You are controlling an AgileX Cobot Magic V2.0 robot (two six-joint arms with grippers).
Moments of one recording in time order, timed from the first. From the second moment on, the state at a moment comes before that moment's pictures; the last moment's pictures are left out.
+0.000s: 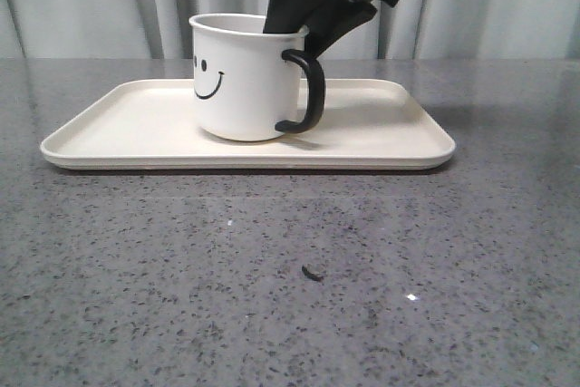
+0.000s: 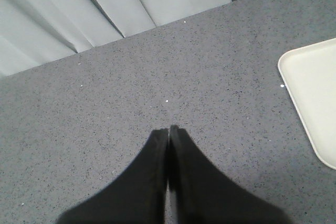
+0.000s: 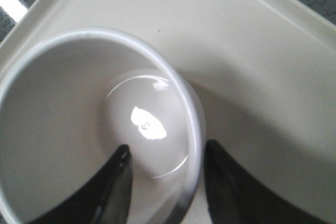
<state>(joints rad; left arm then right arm) -0.42 0.94 -1.49 0.50 1.29 -0.13 0.44 1.92 -1.73 0.49 1.01 -0.37</state>
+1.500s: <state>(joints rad) -0.42 0.94 -1.49 0.49 1.29 -0.13 0.46 2.07 -2.20 0.32 1.26 -0.60</state>
